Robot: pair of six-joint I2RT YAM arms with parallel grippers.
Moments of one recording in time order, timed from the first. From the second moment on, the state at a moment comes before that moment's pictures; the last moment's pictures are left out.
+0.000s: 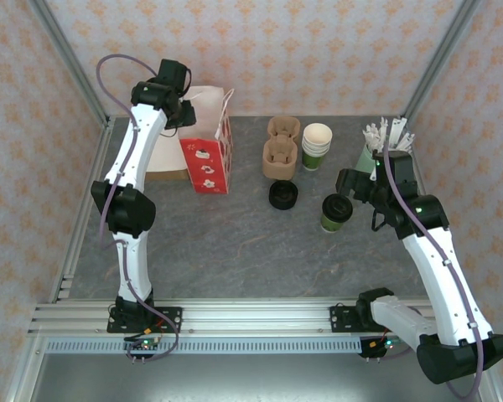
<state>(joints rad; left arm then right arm) -0.14 2.12 2.39 -1.25 -0.15 -0.39 0.21 0.96 1.17 -0.95 0.12 0.36</state>
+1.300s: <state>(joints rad) -0.38 1.26 1.47 -1.09 -0.13 -0.61 0.21 0.97 1.13 -0.90 0.07 0.41</state>
